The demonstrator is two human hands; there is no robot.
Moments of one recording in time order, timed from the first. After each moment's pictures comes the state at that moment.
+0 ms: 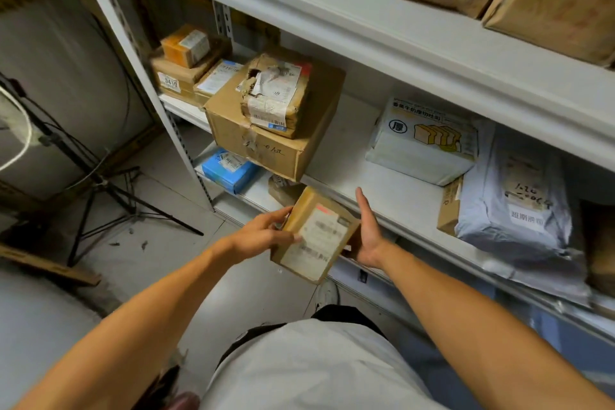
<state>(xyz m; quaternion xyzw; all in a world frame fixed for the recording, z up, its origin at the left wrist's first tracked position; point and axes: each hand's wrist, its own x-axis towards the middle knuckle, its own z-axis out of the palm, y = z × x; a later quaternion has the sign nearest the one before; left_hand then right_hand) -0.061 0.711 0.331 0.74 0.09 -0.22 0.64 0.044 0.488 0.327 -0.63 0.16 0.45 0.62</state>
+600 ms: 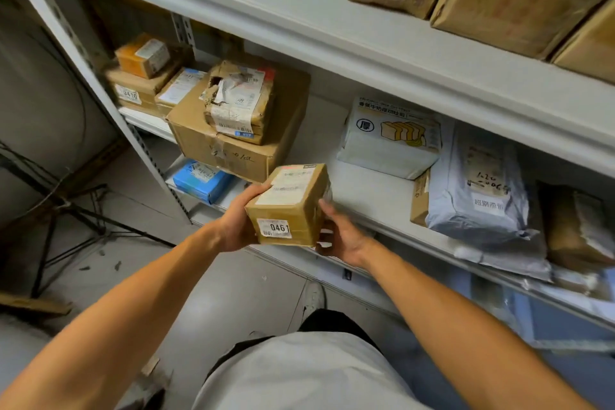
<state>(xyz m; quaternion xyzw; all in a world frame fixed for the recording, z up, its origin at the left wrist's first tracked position) -0.014 0.701 0.350 0.50 0.28 -0.22 0.79 0.042 0.476 0.339 -0.62 0.06 0.46 0.64</state>
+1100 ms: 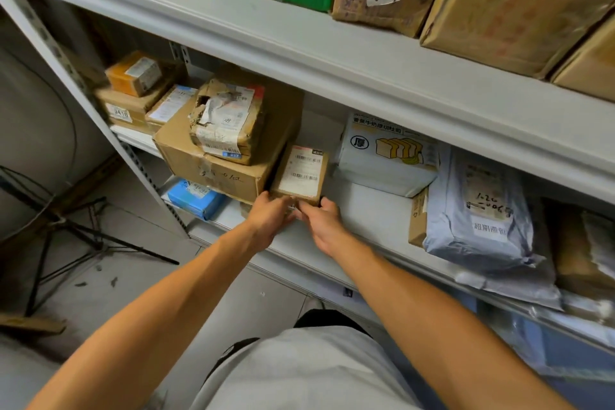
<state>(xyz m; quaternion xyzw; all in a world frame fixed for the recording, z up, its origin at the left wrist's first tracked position) 0.058 0.644 0.360 0.54 0.33 -0.05 0.77 0.100 0.534 0.329 -0.62 0.13 0.25 0.73</state>
